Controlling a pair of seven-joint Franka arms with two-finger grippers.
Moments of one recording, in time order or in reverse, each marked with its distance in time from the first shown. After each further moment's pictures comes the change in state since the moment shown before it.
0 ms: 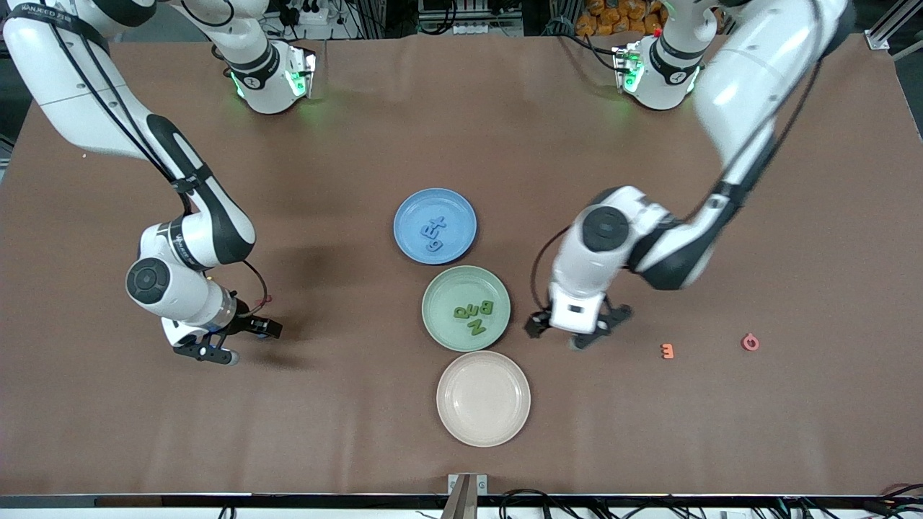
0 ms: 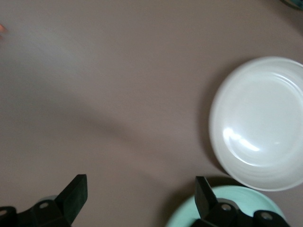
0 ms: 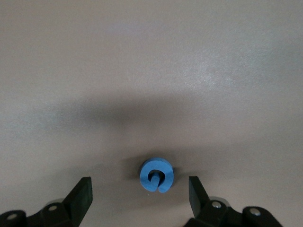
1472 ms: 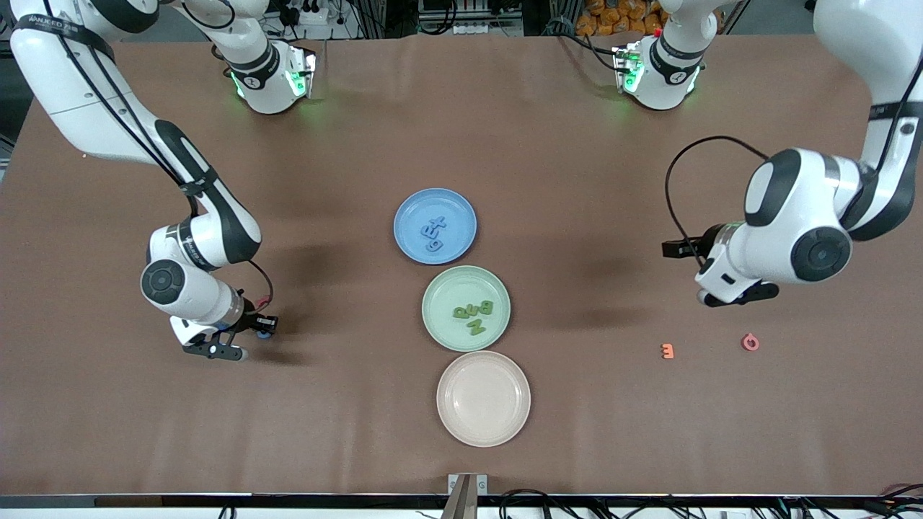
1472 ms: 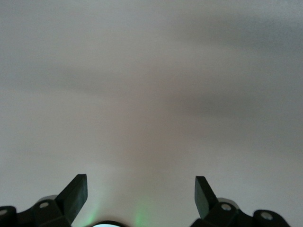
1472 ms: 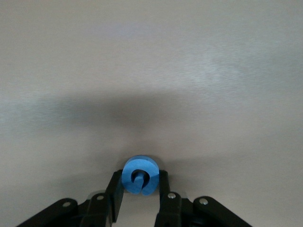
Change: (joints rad) left arm 0.219 -0.392 0.206 -0.246 -0.479 -0.548 0.948; right arm 0.014 0.023 -0.011 -0.011 -0.065 0.011 0.004
